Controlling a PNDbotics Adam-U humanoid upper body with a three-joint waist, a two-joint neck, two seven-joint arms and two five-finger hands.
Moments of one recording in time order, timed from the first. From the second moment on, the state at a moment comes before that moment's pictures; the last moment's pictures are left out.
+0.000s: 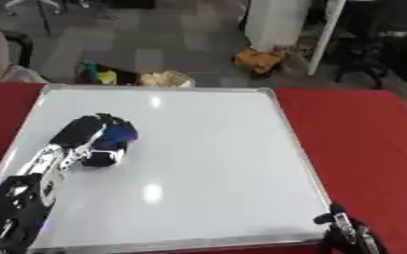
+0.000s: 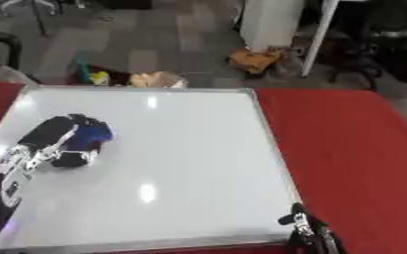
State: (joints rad) left arm -0.74 0.38 -0.12 -0.84 -1.10 -0.20 -0.01; right arm 0.08 -0.17 0.28 -1.73 -0.06 -0.01 -0.22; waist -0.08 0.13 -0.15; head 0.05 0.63
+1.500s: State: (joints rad) left arm -0.76 0.42 -0.06 -0.75 -1.16 -0.12 0.10; right arm 0.08 -0.17 0.28 -1.73 -0.06 -0.01 -0.22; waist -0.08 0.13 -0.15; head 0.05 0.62
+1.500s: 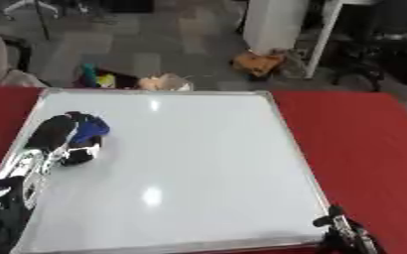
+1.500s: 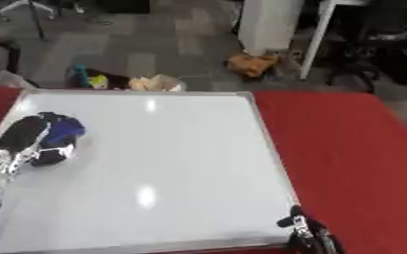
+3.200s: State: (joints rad) left arm -0.69 0.34 -0.19 -0.89 -1.13 -0.23 0.04; right arm 0.08 -0.17 0.28 -1.73 -0.06 -0.01 -0.21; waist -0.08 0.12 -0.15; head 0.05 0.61
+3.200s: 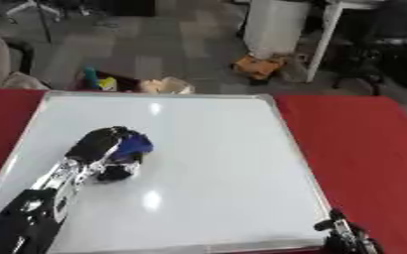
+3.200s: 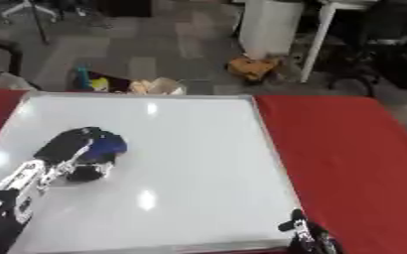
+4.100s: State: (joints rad) left arm -0.70 0.37 -0.09 -0.80 -1.14 -0.16 0.15; right arm 0.09 -0.17 0.28 -1.73 -0.06 -0.01 -0.22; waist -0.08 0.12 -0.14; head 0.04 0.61
